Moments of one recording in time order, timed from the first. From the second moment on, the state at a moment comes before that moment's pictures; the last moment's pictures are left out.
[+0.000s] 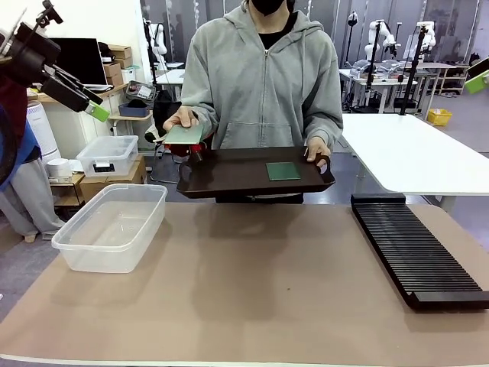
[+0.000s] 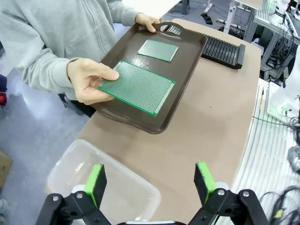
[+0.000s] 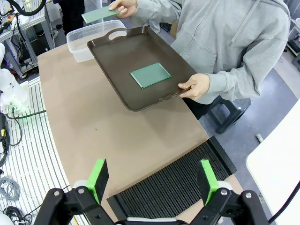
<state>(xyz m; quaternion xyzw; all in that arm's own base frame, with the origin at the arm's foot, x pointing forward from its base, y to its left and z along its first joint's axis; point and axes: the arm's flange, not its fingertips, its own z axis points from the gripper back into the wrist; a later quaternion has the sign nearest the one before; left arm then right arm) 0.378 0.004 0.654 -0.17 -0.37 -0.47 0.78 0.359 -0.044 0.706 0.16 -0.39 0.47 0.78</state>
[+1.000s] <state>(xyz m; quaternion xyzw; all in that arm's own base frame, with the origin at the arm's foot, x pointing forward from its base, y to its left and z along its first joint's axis) 0.469 0.015 0.575 -0.48 -0.20 -0.20 0.83 0.359 -0.044 0.706 0.16 -0.39 0.47 0.78</state>
